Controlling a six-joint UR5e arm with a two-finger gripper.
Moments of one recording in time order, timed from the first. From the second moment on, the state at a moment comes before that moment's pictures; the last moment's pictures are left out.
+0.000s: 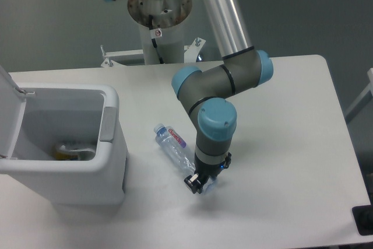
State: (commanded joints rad) arm 2.43 -2.08 -1.54 -0.86 1.47 -0.29
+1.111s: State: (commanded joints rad) arm 2.47 -1.88 -1.23 -0.76 1.37 -0.30
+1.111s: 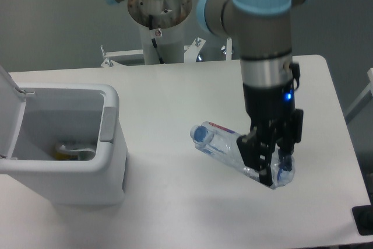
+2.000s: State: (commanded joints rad) arm 2.20 -1.81 -1.27 -0.71 1.36 -0.27
